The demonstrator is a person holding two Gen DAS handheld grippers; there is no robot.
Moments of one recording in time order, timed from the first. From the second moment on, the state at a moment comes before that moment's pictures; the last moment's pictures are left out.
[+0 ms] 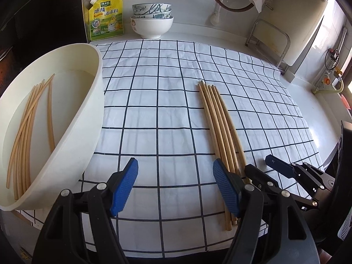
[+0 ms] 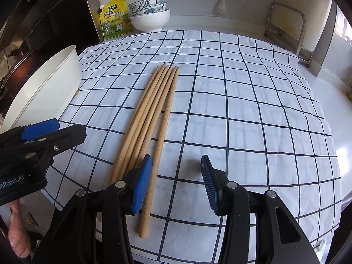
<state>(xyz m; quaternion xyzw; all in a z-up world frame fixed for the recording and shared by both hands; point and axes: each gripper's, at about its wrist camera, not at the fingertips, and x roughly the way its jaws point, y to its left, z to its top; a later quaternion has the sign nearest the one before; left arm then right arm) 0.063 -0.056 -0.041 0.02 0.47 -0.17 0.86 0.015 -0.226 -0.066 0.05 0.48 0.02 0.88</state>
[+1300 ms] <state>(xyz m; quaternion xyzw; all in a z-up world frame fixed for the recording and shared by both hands) 0.066 -0.085 -0.068 0.07 0.49 -0.16 0.86 0.009 -0.263 -0.069 0.06 0.46 -0.01 0.88</state>
